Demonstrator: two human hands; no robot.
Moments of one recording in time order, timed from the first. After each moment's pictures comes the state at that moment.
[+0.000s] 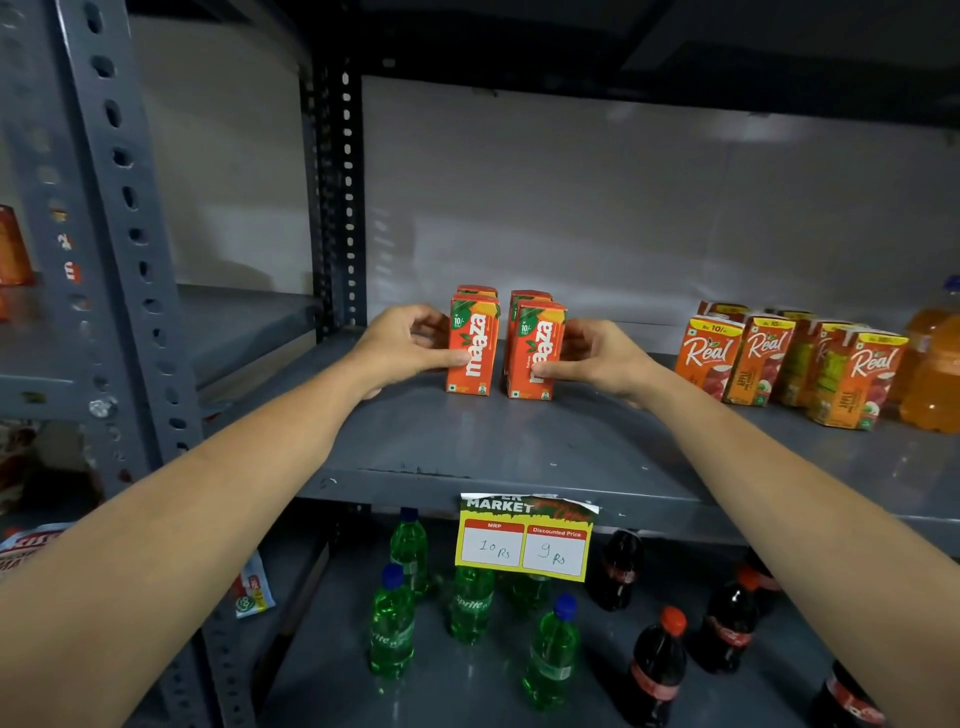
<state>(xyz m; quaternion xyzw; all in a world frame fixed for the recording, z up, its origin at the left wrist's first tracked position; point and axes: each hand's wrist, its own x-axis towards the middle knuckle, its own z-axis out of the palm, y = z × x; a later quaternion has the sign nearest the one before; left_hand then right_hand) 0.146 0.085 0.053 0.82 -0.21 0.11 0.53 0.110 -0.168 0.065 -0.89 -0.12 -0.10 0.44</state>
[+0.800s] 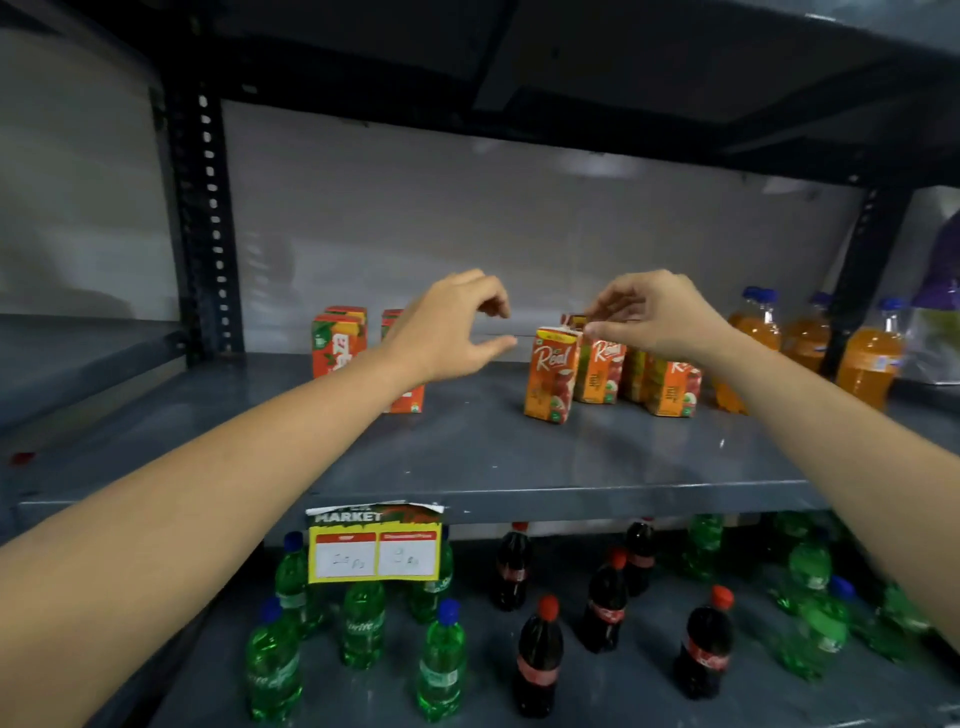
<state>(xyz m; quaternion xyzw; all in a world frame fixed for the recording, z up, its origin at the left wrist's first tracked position) 0.085 -0.072 0.109 0.76 -0.47 0.35 0.27 0.000 -0.314 0.144 -0.93 -0.10 -0.31 0.18</state>
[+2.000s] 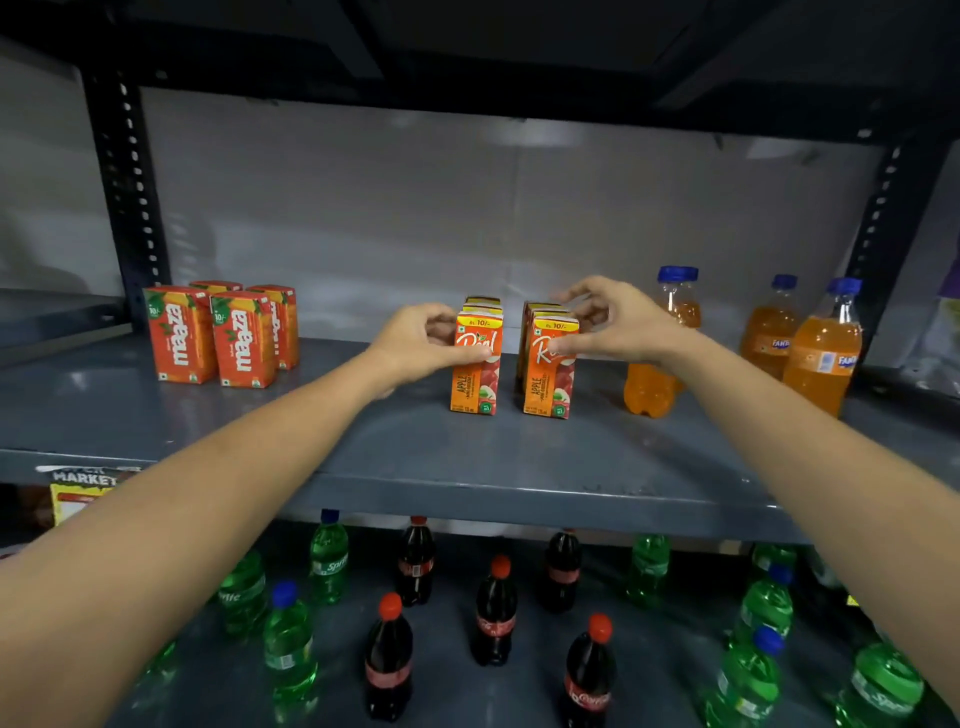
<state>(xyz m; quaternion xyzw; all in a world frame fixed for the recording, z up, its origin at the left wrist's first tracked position) 0.091 -0.242 0.068 0.80 -0.24 0.11 0.53 0.038 -0.495 0.118 -0.92 -0.15 -0.17 0.33</state>
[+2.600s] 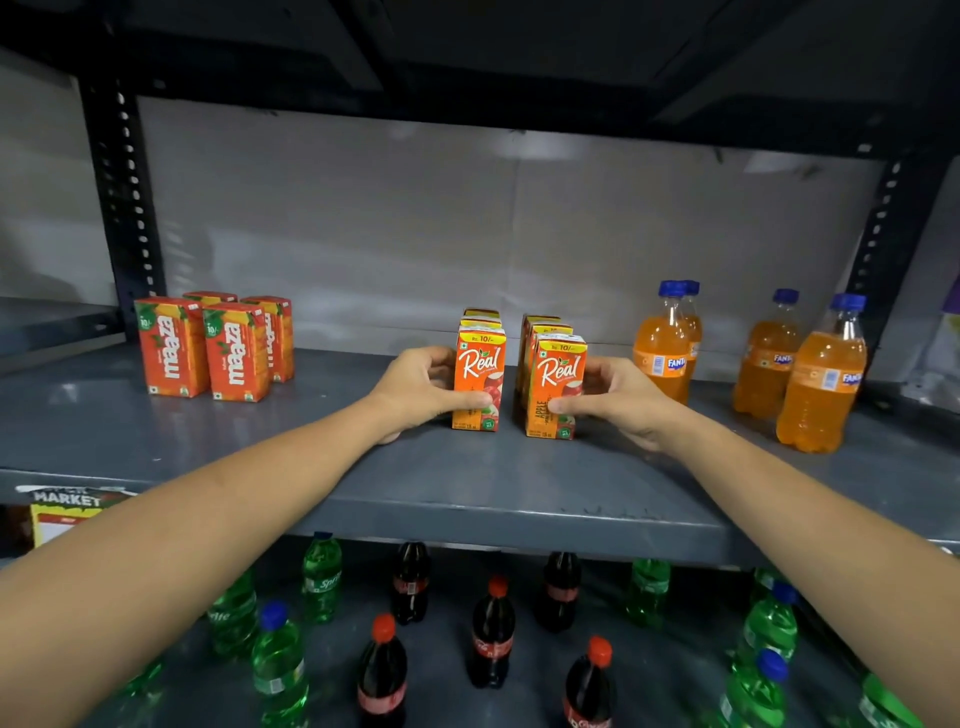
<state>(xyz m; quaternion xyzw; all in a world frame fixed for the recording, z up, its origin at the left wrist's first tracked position) 0.092 -0.249 0.038 0.78 -0.24 0.07 0.57 0.048 -0.501 0.056 -0.82 -0.12 -0.07 0.56</state>
